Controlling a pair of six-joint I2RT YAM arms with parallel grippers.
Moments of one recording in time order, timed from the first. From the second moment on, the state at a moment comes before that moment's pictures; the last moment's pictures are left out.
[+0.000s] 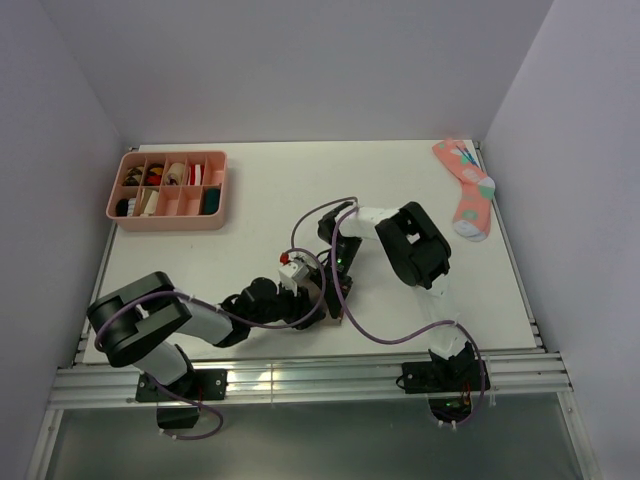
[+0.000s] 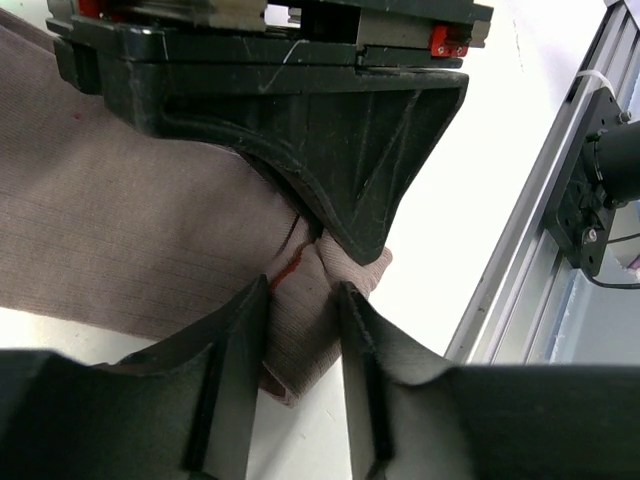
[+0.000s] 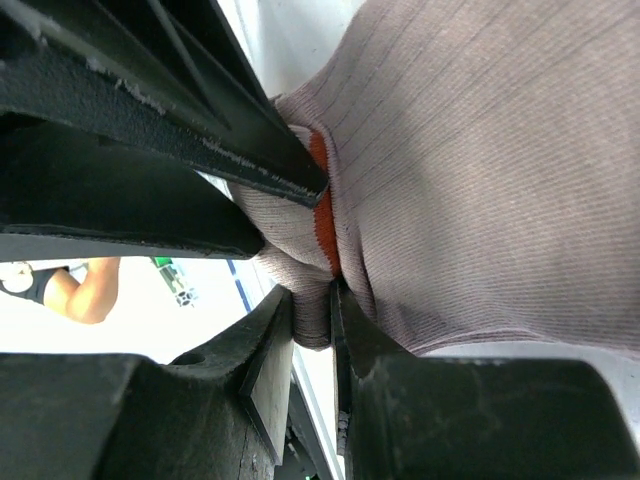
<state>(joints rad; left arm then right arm) -0.96 1.55 0.30 0.86 0.19 -0.54 0.62 2.22 1.46 -1.26 -0.83 -0.69</state>
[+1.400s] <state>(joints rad) -0.75 1.75 0.46 0.72 0.60 -0.88 0.54 1.41 0.91 -0.74 -0.66 -0.75</state>
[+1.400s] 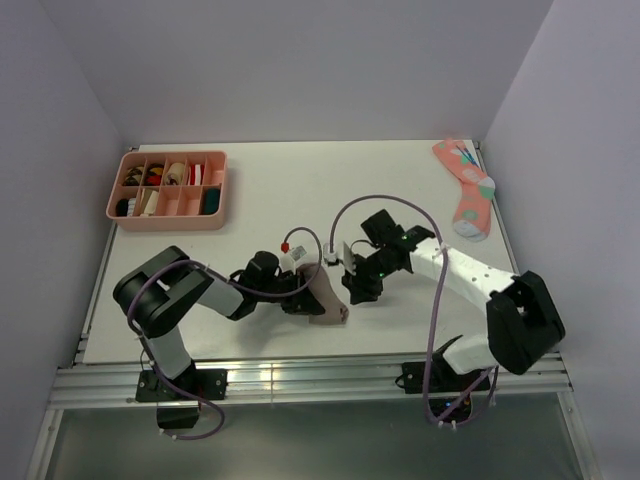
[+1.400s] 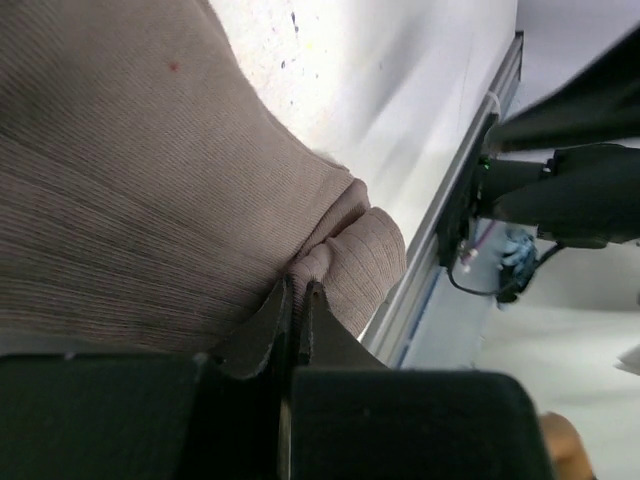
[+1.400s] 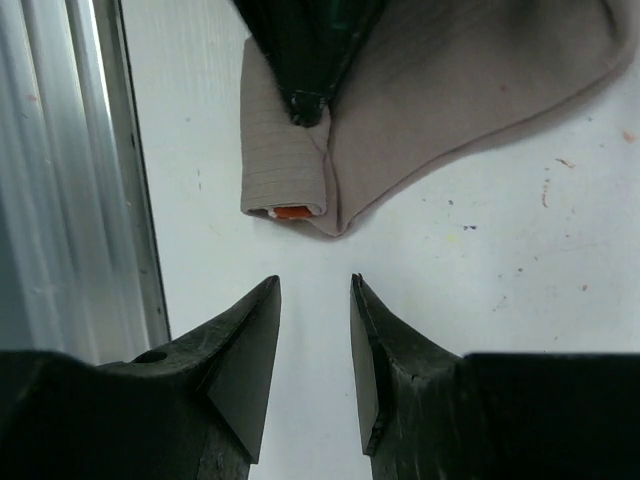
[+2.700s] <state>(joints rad) -0.67 1.84 0.54 0.53 0.88 -0.95 1.05 1.32 0.66 -0.37 -0.33 -0.68</state>
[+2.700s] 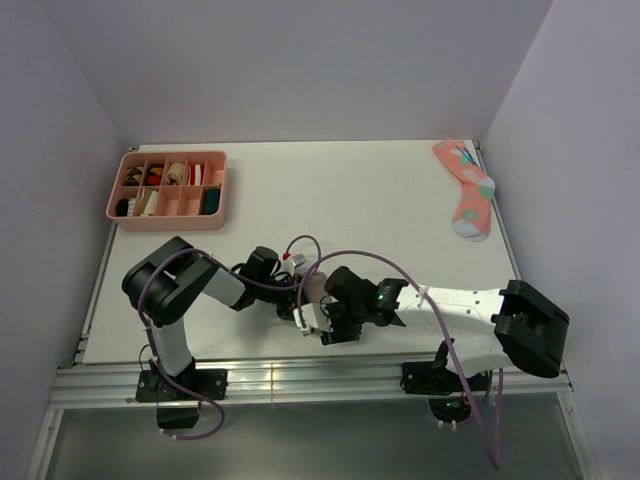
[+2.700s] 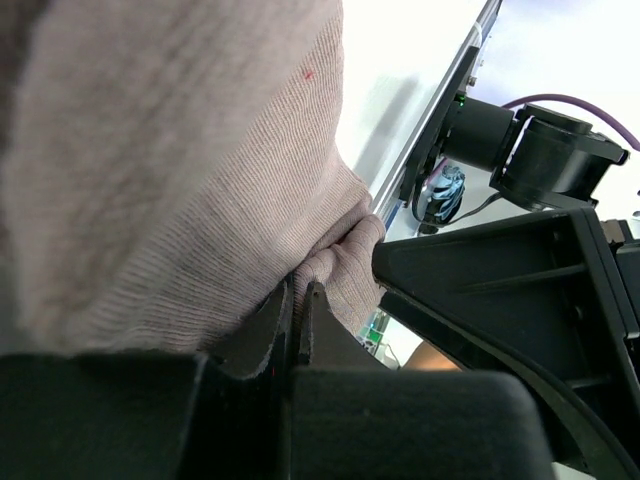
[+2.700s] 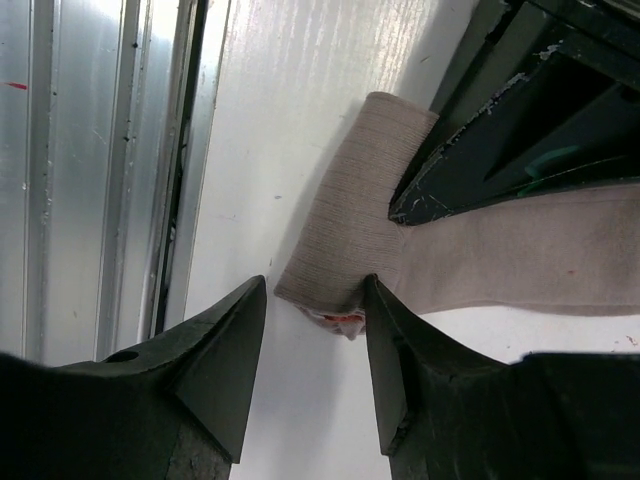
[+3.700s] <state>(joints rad) -0.66 1.85 0.54 0.52 0.88 -0.97 1.09 1.47 0.76 -0.40 -0.24 -0.61</state>
